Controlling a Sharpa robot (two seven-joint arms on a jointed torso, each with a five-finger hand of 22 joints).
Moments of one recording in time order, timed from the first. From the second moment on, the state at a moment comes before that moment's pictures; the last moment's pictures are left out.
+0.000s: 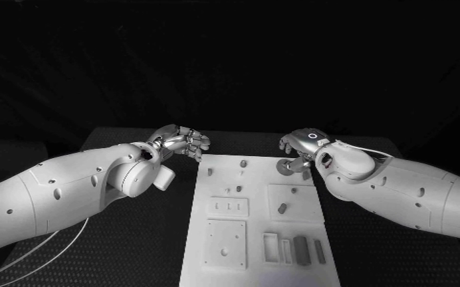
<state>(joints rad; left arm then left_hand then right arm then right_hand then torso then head) 1.34 -0.76 -0.12 1.33 -0.29 -0.22 0.14 1.08 -0.08 0.52 -0.24 0.05 0.81 0.19 0.36 0.54 1.14 0.11 0.20 0.26 1.06 0.03 0.54 0.83 0.06 1.08 -0.06 0.35 0.88 1.28 -0.71 -0.12 1.26 -1.78 -0.35 -0.22 1.07 -0.29 0.70 -0.16 0.08 0.82 0.14 0.23 0.47 1.17 0.11 0.08 0.18 1.22 -0.01 1.07 0.76 0.21 1.11 0.02 0.76 1.31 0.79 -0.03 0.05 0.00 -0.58</state>
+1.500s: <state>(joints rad) 1.34 -0.76 -0.12 1.32 -0.29 -0.21 0.13 1.08 -0.08 0.52 -0.24 0.05 0.80 0.19 0.35 0.54 1.14 0.11 0.20 0.26 1.06 0.03 0.53 0.83 0.06 1.08 -0.06 0.35 0.88 1.27 -0.63 -0.12 1.05 -1.57 -0.19 -0.11 1.09 -0.25 0.67 -0.13 0.08 0.83 0.12 0.30 0.51 1.04 0.03 1.17 1.13 1.12 -0.08 1.49 0.94 0.25 1.06 0.01 0.95 1.31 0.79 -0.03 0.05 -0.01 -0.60</state>
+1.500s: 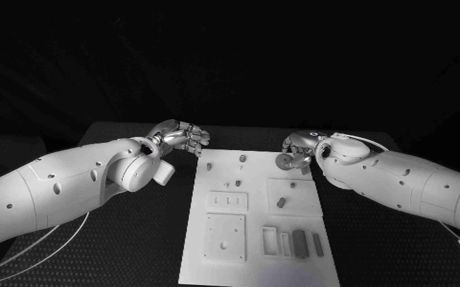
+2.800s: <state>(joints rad) 1.34 -0.77 -0.12 1.33 -0.30 -0.21 0.13 1.08 -0.08 0.53 -0.24 0.05 0.80 0.19 0.35 0.55 1.14 0.11 0.20 0.26 1.06 0.03 0.53 0.83 0.06 1.08 -0.06 0.35 0.88 1.25 -0.62 -0.11 1.03 -1.60 -0.22 -0.09 1.09 -0.10 0.68 -0.24 0.08 0.83 0.12 0.36 0.53 1.03 0.02 1.21 1.07 1.12 -0.09 1.51 0.91 0.25 1.06 0.00 0.97 1.31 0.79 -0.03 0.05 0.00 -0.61</state>
